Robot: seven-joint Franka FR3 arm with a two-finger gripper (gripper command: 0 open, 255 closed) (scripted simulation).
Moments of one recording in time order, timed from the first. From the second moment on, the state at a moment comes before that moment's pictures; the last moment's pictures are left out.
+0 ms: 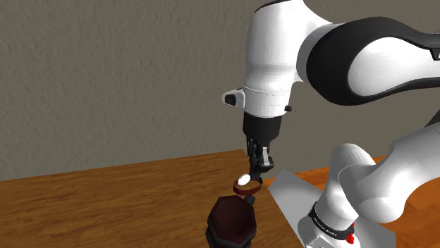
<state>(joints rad) 0.49 -0.66 0.25 -2.36 0.24 1.63 -0.14</state>
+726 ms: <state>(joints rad) 0.50 -0.65 0.28 -2.50 0.26 1.78 -0.15</state>
